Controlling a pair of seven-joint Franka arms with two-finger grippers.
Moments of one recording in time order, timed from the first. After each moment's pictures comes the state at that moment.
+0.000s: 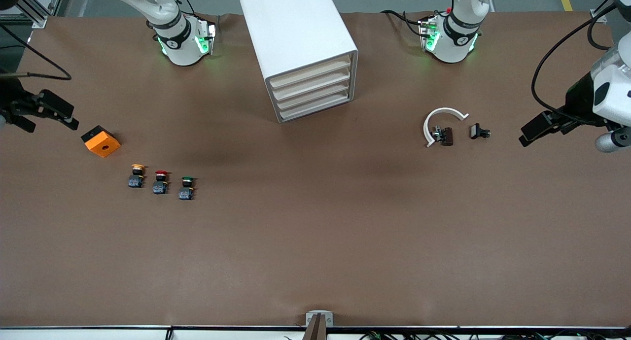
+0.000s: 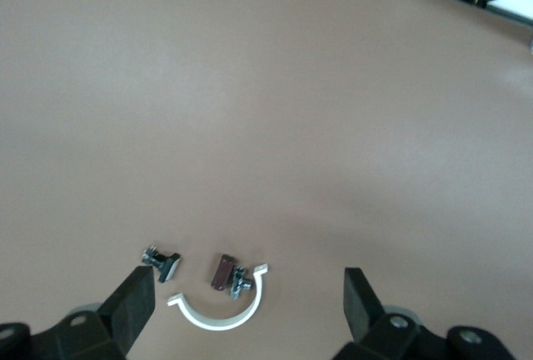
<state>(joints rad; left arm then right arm) -0.03 0.07 -0.08 -1.49 -0.01 1.63 -0.40 0.10 -0.06 -0.13 -1.65 0.04 1.68 -0.07</state>
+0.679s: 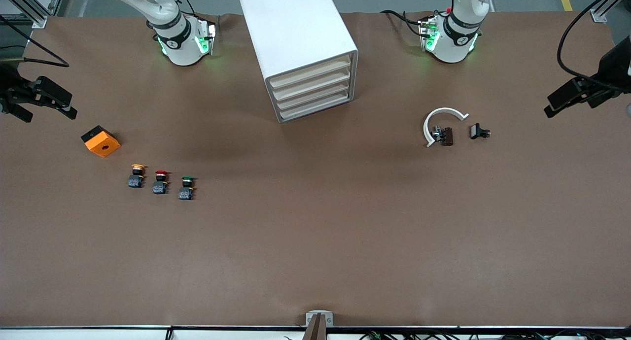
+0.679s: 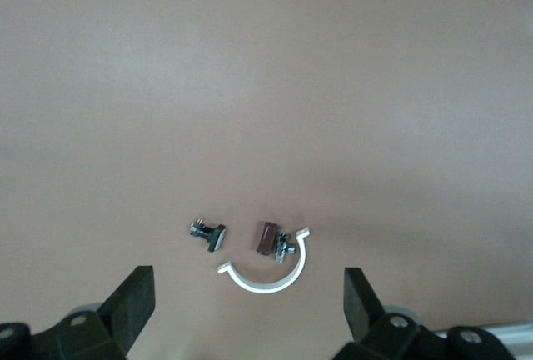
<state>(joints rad) -0.02 -0.03 -0.01 -1.52 -0.01 1.51 -0.23 0.11 -0.07 -0.13 -1.62 0.03 1.63 -0.07</state>
